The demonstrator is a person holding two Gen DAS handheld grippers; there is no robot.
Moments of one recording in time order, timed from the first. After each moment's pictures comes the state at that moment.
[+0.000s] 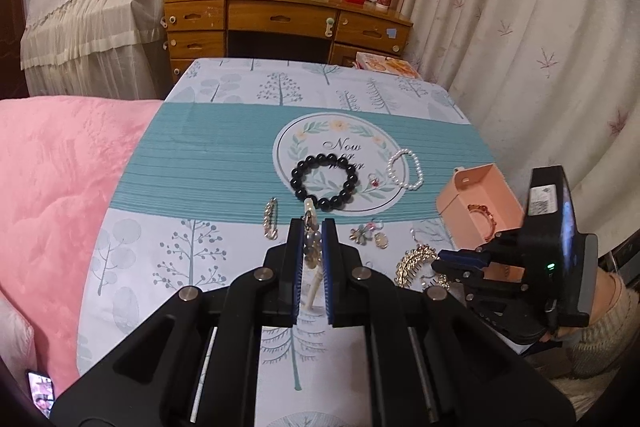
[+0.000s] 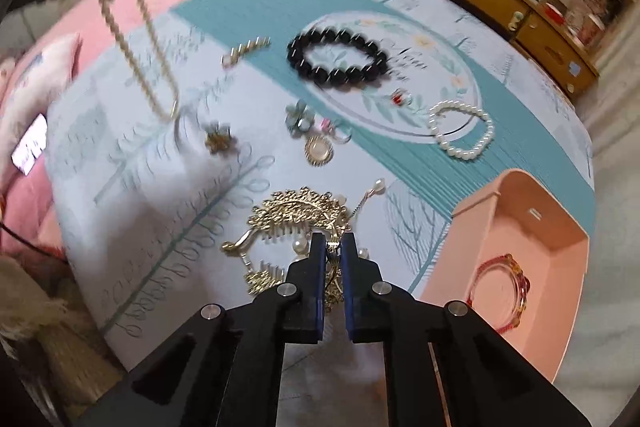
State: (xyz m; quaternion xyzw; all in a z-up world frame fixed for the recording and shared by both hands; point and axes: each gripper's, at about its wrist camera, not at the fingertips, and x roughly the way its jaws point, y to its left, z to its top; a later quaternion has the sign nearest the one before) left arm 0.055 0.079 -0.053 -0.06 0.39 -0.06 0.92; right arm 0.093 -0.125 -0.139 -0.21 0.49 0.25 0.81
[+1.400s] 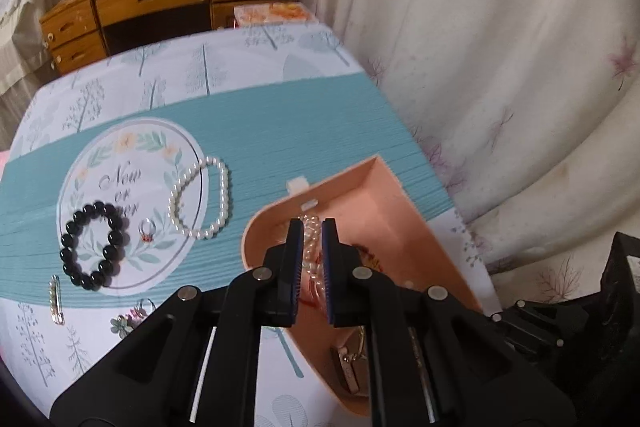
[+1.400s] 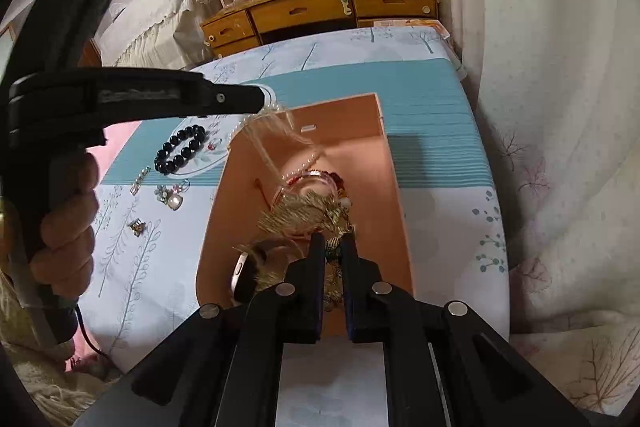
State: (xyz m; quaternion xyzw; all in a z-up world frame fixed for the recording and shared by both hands) left arm 0.181 -0.175 -0.110 0.01 0.47 -0.20 0.86; right arm 0.068 -0.322 -0.147 0.06 0.45 0.10 0.88
